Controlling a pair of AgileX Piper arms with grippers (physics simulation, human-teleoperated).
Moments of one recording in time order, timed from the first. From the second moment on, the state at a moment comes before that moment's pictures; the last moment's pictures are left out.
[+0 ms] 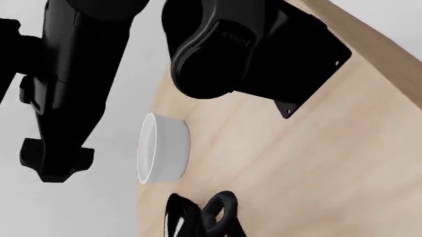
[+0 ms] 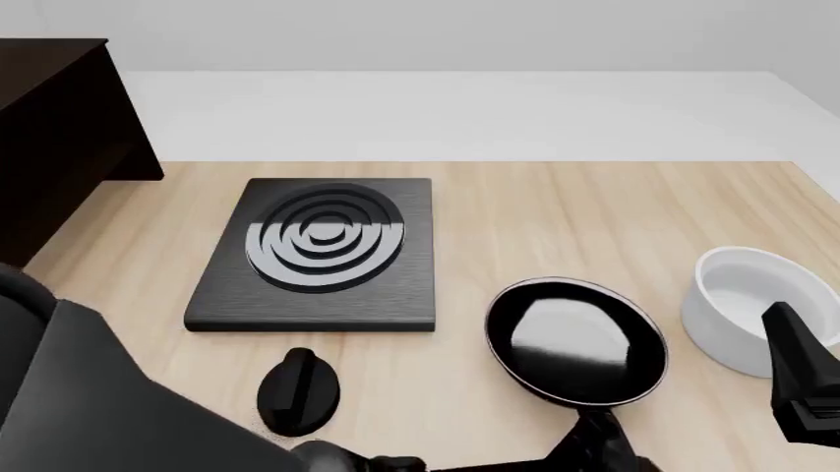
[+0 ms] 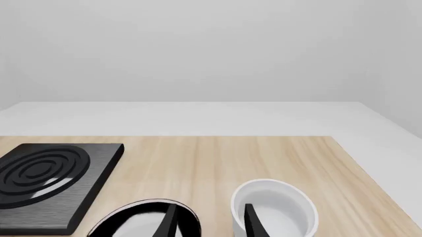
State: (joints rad) left arm -1.32 2.00 -0.85 -0.71 1.17; right arm 0.00 0.01 0.00 0.00 0.00
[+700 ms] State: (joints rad) left arm -1.28 1.79 -0.74 -0.72 1.38; right arm 0.00 0.01 0.00 0.00 0.00
